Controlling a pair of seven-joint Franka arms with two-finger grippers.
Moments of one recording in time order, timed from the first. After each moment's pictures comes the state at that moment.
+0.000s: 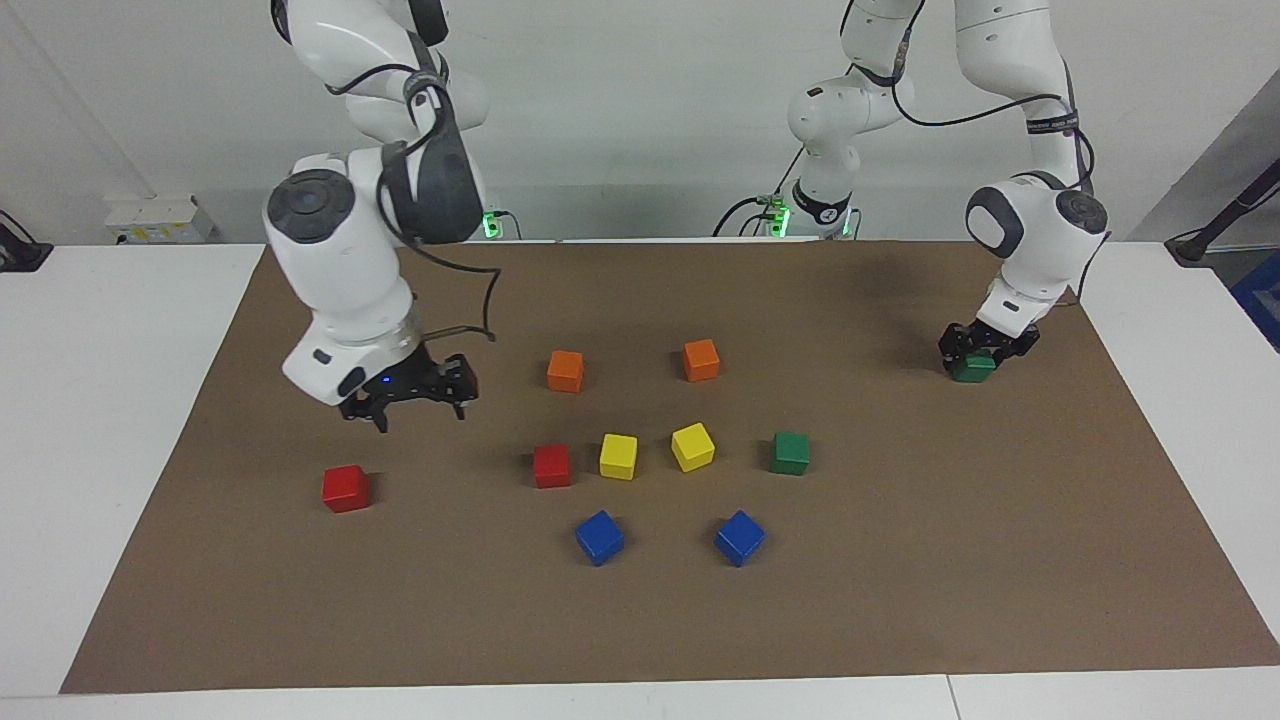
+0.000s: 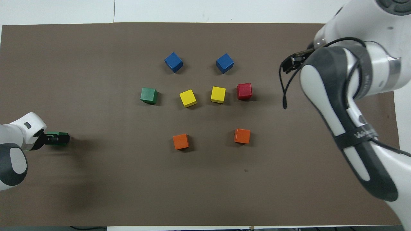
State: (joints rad) left arm 0.28 0.02 -0.04 -2.43 -0.02 2.50 0.36; right arm 0.21 0.39 0.03 -1.39 -0.02 1.82 0.09
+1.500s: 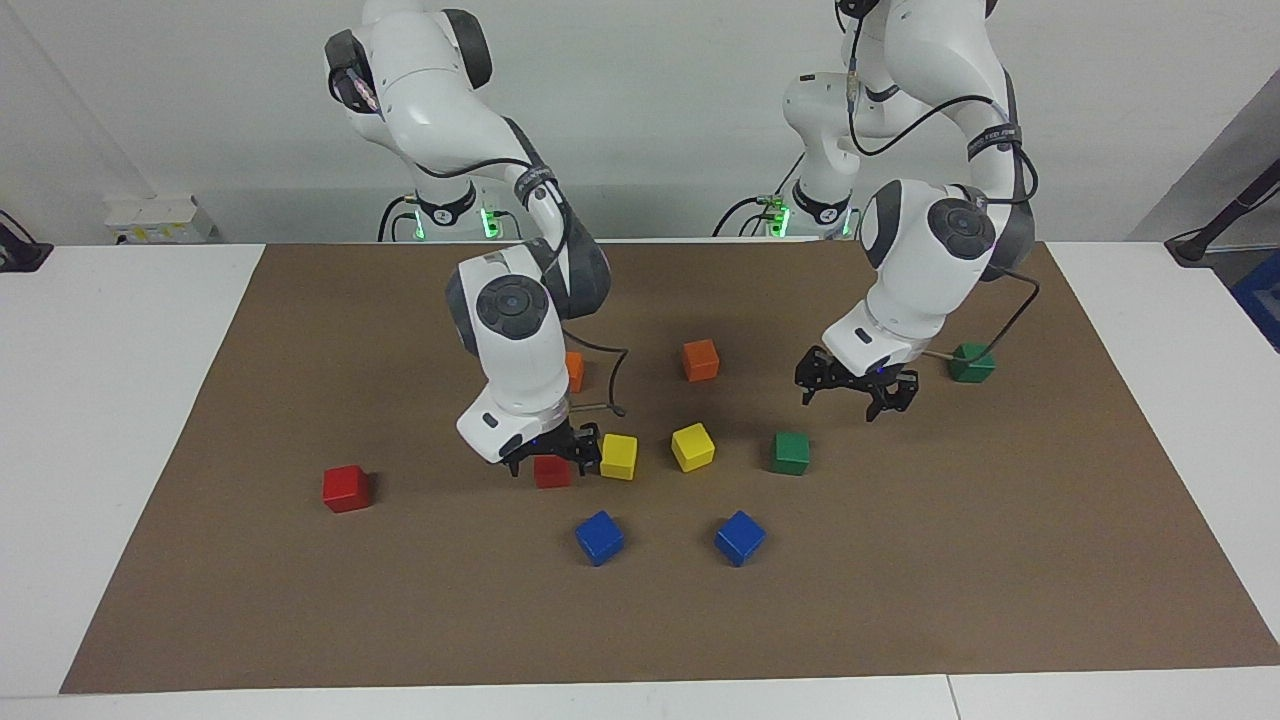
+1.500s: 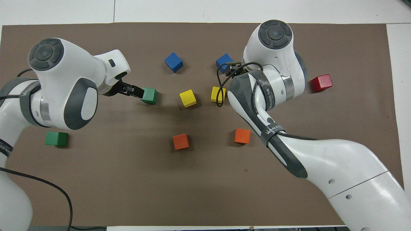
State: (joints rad) left arm -0.24 0.26 -0.06 -1.79 -0.09 2.09 0.09; right arm 0.33 0.60 0.03 -1.37 -0.04 2.03 0.40
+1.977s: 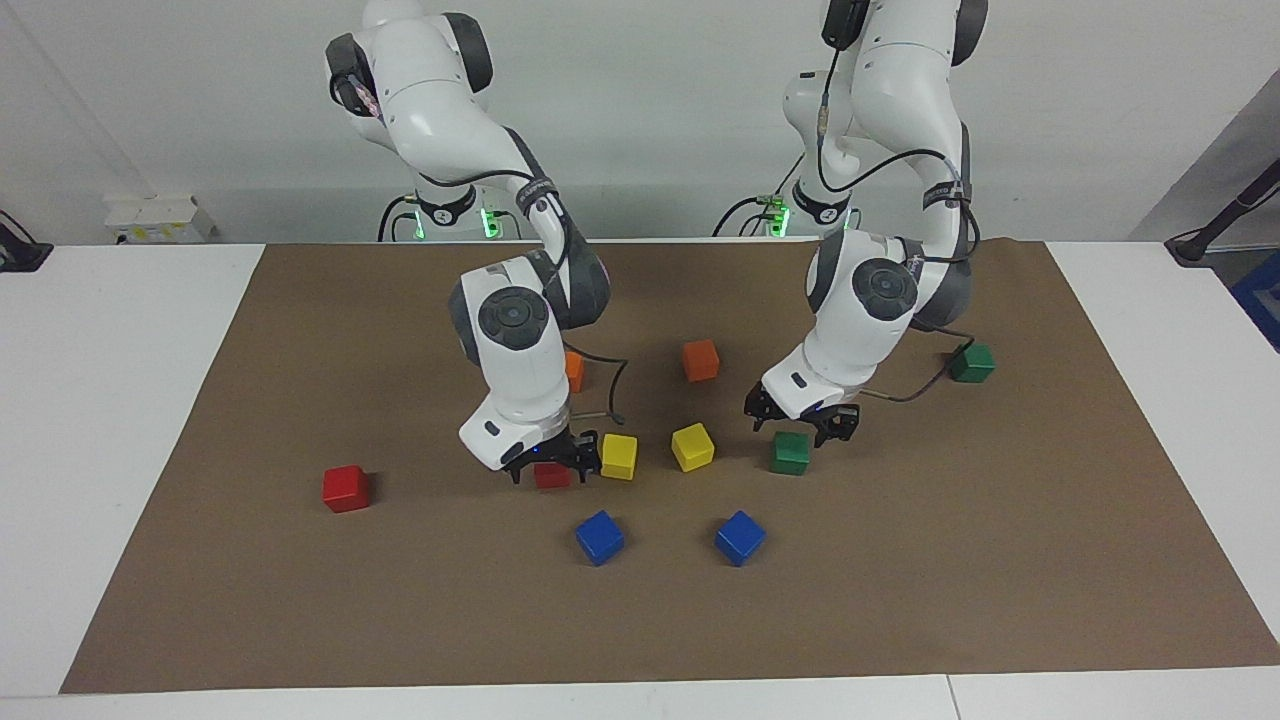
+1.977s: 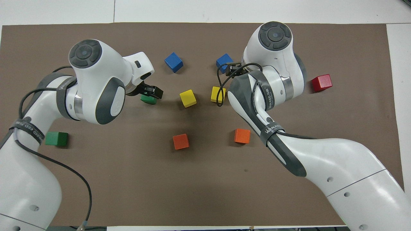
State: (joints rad) left arm -0.31 0.41 -0.06 -1.71 -0.06 2.12 0.03; right arm 0.33 0.61 0.03 -1.42 -0.04 2.09 0.40
